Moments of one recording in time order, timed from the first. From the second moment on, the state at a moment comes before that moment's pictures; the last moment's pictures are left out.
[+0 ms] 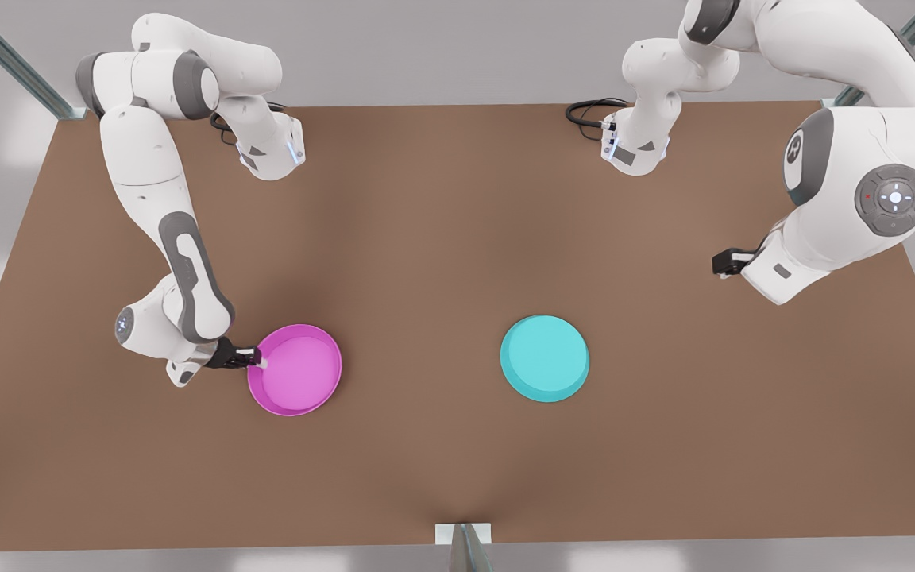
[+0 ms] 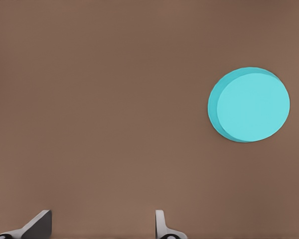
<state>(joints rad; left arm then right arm) -0.08 0.31 -0.07 -1.15 0.14 1.26 -0.05 0.04 0.62 -0.08 -1.92 0.77 2.38 -0.68</state>
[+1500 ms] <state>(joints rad) -0.08 0.32 -0.01 -1.14 0.14 1.24 -0.11 0.88 0.75 -0.07 -1.58 1.16 2.68 0.22</state>
